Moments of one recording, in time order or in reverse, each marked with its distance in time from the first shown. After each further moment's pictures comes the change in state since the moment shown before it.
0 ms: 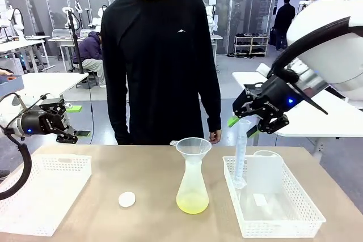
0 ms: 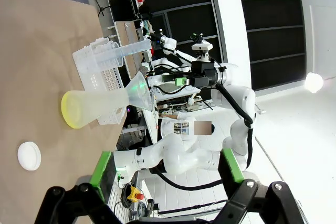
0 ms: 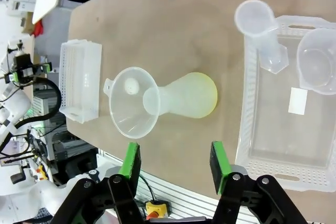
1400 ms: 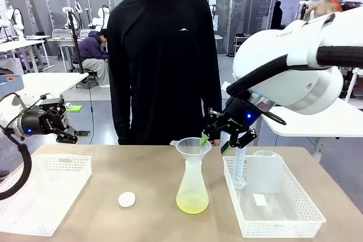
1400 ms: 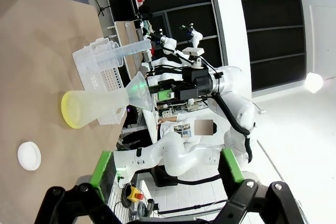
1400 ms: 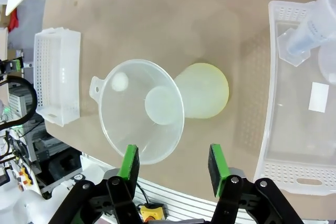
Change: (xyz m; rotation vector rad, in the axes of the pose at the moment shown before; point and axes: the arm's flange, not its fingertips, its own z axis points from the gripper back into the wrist) left arm 0.000 0.000 0.000 0.000 0.000 0.000; right arm -0.009 0.041 -0.074 -0.112 0.075 -0.010
